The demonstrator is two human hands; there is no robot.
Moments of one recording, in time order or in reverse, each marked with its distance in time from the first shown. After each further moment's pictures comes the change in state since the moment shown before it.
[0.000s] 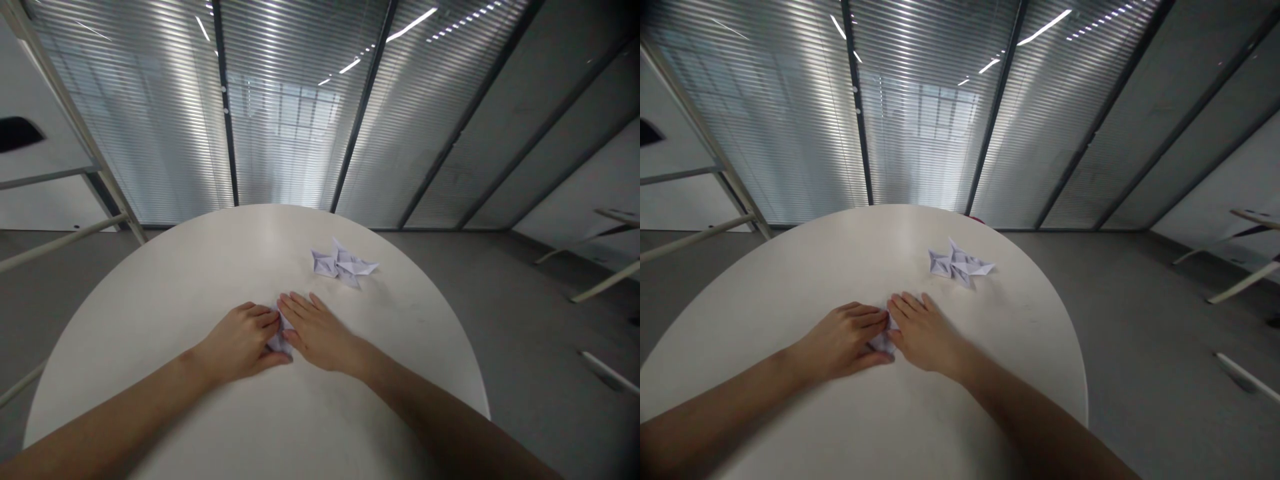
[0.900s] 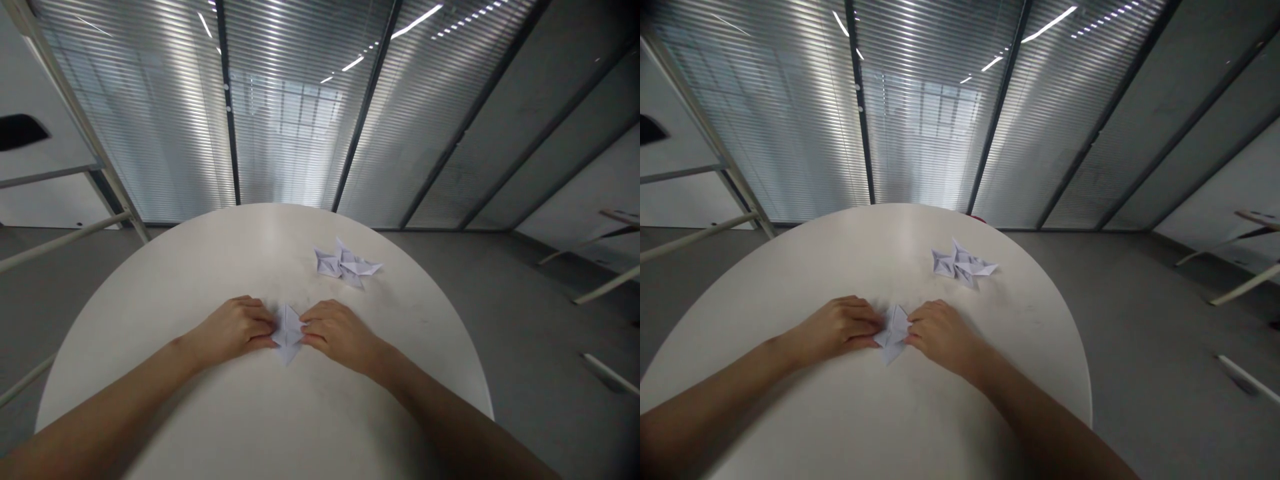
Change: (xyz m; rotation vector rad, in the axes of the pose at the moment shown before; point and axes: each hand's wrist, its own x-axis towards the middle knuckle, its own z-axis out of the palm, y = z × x) left_hand -0.011 -0.033 -0.001 -0.151 0.056 0.152; right_hand -0.011 0.011 -0.024 0.082 -0.002 -0.083
